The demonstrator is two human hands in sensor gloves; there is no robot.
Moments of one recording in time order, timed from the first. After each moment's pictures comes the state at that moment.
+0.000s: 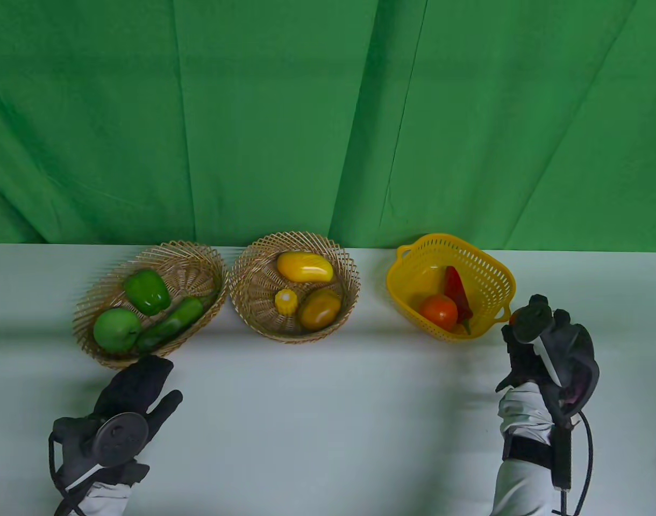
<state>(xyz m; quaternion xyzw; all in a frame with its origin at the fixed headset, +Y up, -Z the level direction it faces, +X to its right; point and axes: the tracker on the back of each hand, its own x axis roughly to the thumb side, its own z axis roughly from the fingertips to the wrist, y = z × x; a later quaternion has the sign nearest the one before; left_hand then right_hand) -0.303 -0.685 -0.248 0.15 -0.09 0.06 0.98 0.317 -0.664 -0.398 -0.25 -0.02 0.96 0.07</state>
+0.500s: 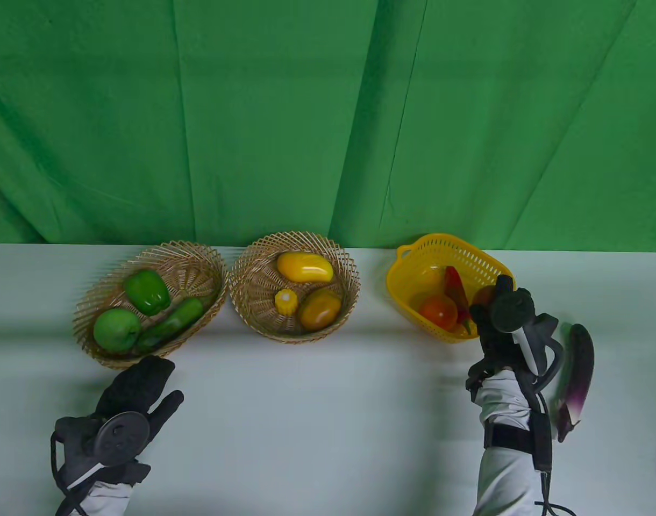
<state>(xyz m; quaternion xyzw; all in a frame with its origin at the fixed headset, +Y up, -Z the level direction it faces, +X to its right) -0.303 -0.687 -0.248 0.15 -0.09 0.06 0.98 0.281 -0.674 -0.426 -0.19 -0.05 0.96 0.18</state>
